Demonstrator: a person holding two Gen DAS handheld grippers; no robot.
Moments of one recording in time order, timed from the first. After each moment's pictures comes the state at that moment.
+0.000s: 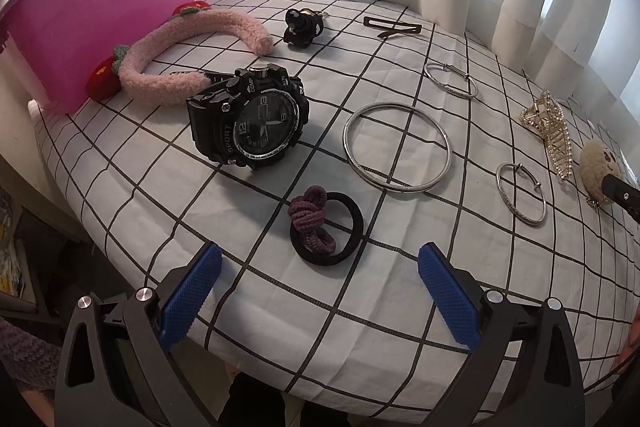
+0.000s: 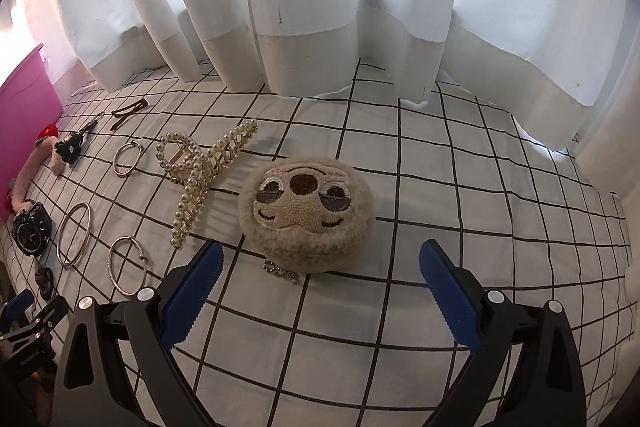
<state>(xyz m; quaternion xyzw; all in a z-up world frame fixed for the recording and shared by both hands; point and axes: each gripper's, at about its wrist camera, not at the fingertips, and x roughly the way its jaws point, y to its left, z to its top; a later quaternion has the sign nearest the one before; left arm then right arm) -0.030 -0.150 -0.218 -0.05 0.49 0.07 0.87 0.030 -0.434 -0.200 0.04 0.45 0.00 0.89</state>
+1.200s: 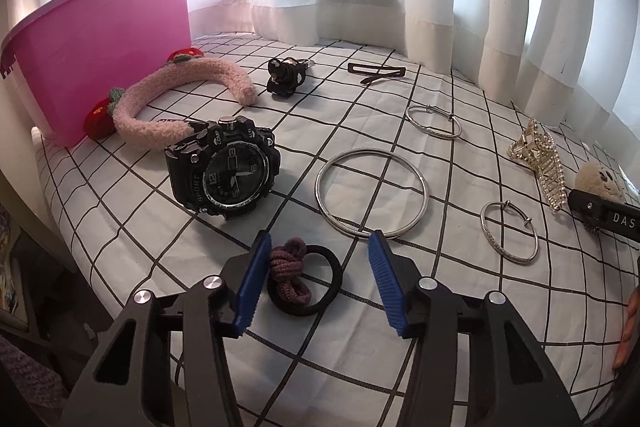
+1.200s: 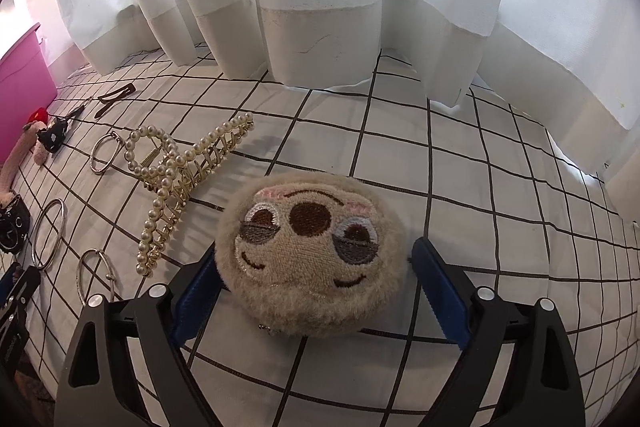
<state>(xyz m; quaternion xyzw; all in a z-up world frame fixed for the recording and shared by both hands) -0.027 -0.168 -0.212 -0.03 0.40 0.07 0.91 0.059 -0.425 -0.224 0.01 0.45 0.02 0.89</state>
